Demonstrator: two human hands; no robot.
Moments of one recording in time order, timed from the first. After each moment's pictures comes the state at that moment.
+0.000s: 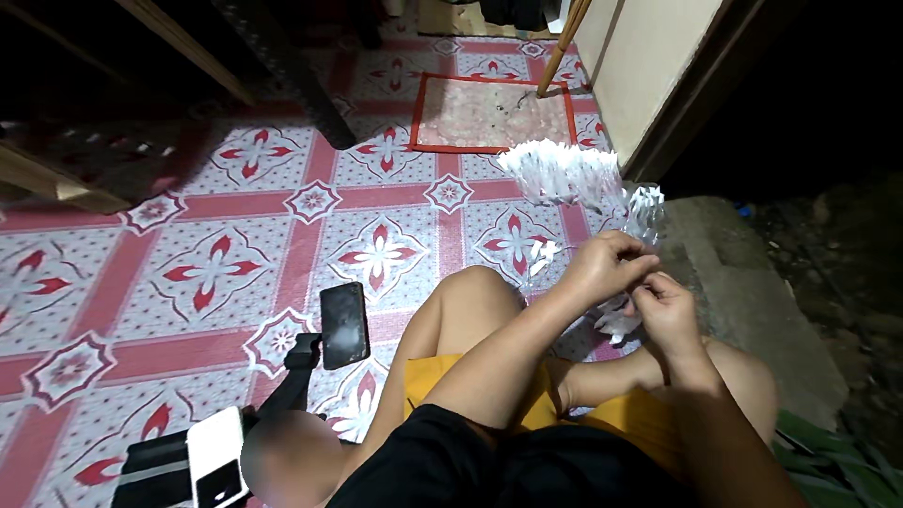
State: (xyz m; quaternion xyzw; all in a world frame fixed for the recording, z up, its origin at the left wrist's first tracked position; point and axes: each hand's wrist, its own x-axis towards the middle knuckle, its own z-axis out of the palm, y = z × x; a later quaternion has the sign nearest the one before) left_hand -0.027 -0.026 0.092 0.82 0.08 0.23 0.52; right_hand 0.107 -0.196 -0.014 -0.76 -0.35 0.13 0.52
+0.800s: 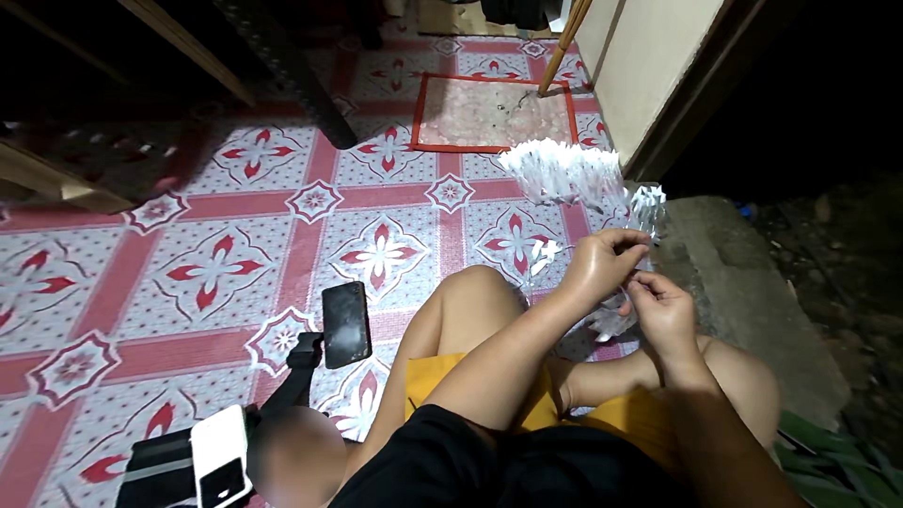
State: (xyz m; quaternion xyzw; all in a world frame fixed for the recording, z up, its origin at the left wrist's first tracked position) left_hand -0.029 -0.033 0.100 0.73 0.14 0.28 0.60; right_hand 0.090 -0.189 -0.002 -0.76 -0.31 0.14 0.54
